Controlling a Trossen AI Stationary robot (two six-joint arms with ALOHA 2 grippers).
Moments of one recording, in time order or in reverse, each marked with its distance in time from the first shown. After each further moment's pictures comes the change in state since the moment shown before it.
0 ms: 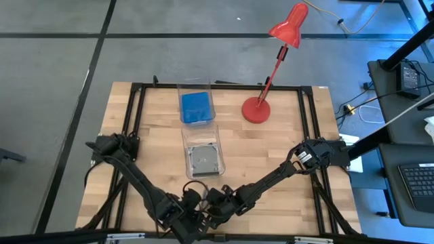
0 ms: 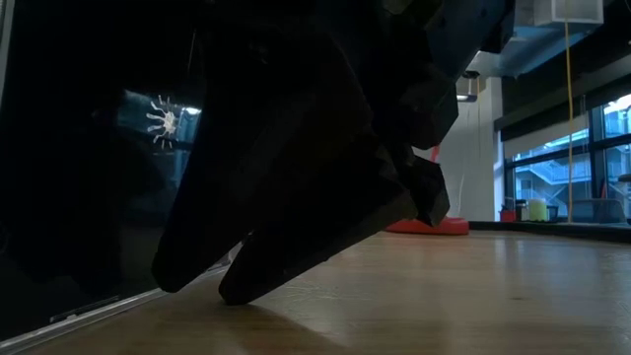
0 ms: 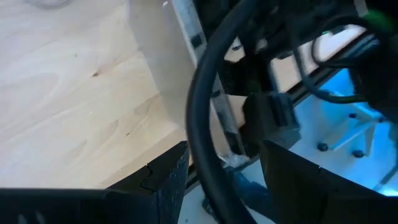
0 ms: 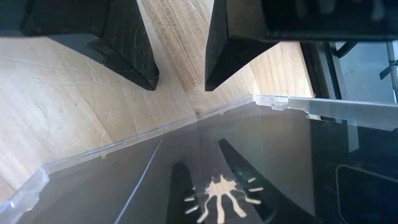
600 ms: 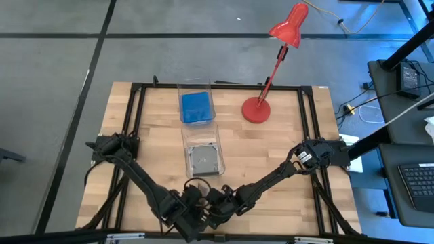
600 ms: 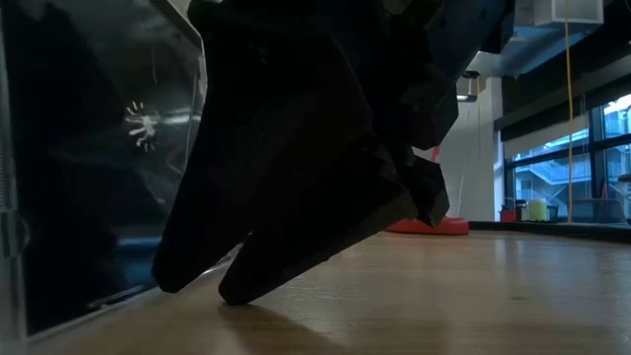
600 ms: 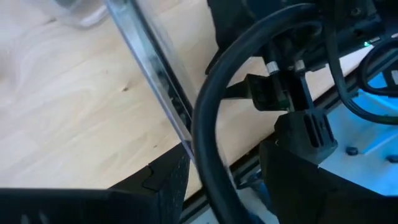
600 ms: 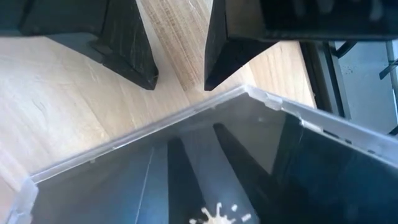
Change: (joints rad) left arm 0.027 0.009 0.000 -0.077 0.020 0.038; right arm 0.000 0.000 0.000 0.000 0.000 -0.004
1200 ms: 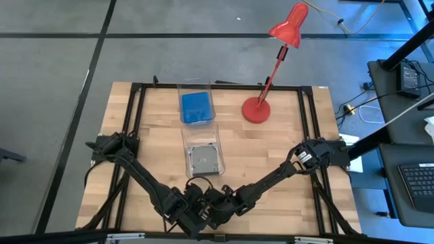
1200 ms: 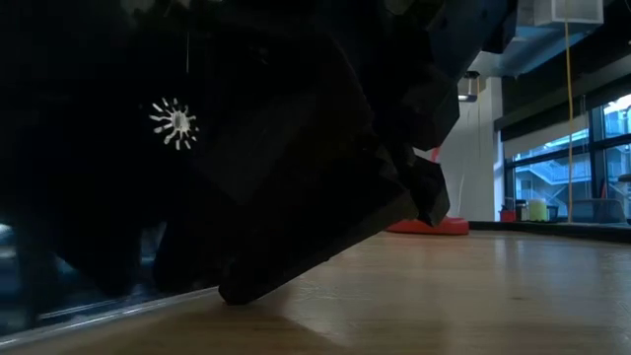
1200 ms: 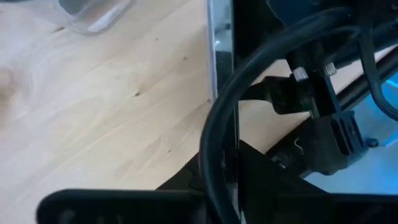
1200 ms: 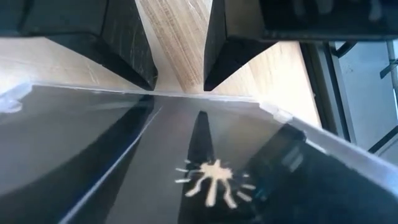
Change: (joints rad) left arm 0.022 0.000 -0.029 0.002 0.039 0.073; right arm 0.001 0.000 0.000 0.000 0.009 -0.001
